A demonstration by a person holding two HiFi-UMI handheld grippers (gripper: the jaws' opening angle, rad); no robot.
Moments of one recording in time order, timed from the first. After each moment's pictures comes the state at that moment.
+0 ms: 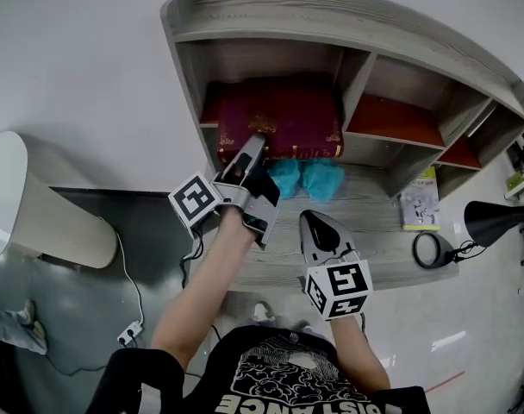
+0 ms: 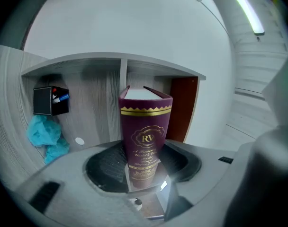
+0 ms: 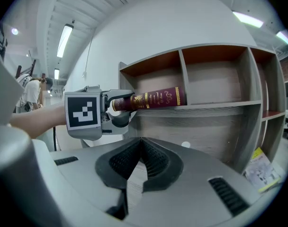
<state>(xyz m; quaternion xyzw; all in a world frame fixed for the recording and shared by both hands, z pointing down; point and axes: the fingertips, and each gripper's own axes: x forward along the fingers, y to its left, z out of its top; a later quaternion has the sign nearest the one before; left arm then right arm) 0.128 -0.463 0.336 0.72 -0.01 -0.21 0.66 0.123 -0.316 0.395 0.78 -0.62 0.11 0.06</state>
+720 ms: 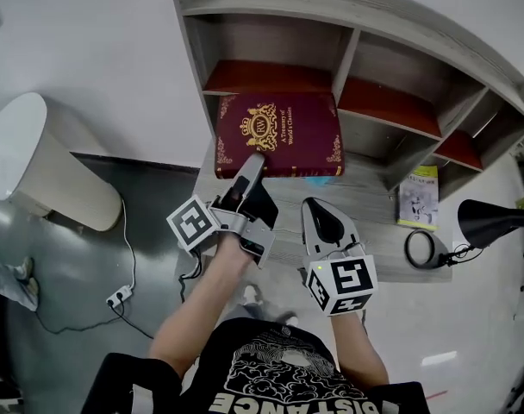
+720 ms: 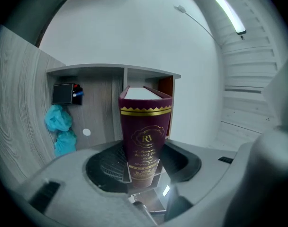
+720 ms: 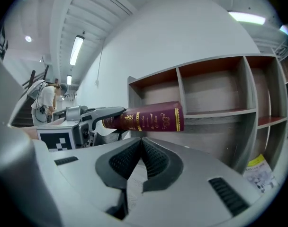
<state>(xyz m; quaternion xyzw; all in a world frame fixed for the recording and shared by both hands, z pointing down) 0.069 -0.329 0.356 0.75 -0.04 -0.27 0.61 0.110 -0.221 0.378 0.74 -0.67 0.05 0.03</state>
